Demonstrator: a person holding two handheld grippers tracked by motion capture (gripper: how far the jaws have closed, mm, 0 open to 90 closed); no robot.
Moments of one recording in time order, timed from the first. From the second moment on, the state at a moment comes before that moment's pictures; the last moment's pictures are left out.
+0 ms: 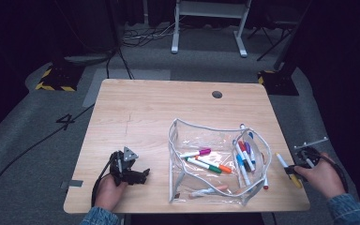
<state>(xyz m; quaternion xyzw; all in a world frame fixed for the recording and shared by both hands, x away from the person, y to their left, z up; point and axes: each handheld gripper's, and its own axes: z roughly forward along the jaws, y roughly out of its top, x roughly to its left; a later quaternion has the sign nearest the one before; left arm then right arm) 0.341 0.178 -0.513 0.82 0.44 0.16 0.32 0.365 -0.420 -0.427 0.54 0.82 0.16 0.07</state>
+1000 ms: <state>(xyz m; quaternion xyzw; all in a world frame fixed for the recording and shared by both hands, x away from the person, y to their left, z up) 0.341 0.178 -0.513 0.82 0.45 0.16 0.32 0.364 -0.220 -0.271 0.22 0.95 0.22 0.05</state>
